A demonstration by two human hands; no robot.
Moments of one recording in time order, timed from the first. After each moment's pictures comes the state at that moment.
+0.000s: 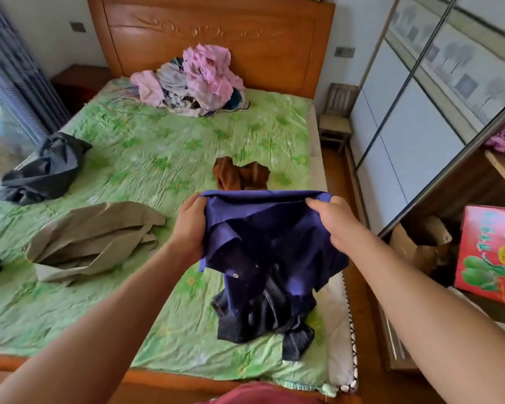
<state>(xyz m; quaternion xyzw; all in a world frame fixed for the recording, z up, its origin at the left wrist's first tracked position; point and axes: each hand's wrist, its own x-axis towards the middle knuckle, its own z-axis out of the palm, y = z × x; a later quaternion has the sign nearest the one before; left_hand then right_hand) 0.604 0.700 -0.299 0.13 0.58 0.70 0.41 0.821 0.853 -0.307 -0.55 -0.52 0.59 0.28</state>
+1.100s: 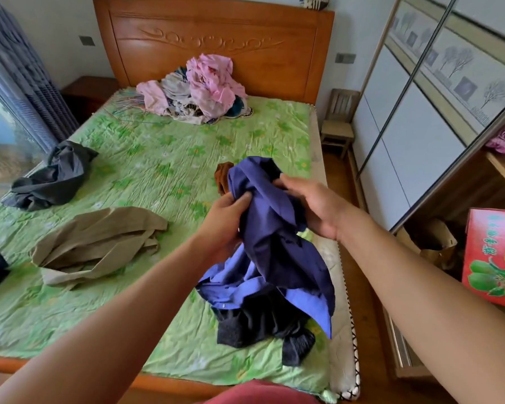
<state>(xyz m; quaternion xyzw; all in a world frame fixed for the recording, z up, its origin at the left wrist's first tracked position) 0.664 0.717 -0.267 0.23 0.55 0.63 0.49 0.806 0.827 -0.234 -0.36 -0.52 0.76 0.16</state>
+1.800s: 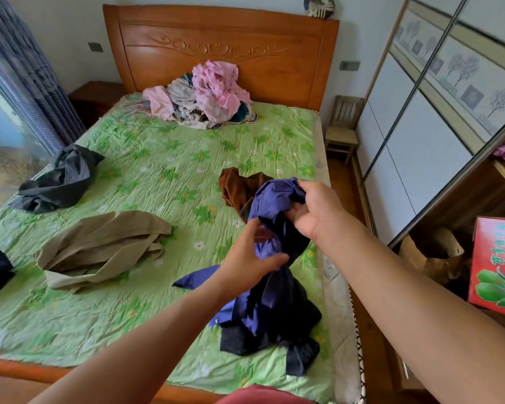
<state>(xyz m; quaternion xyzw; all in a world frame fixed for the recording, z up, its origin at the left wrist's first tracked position) 0.679 0.690 -0.320 0.49 0.66 0.48 0.33 0.765 0.821 -0.231 -0.45 -0.27 0.77 0.36</state>
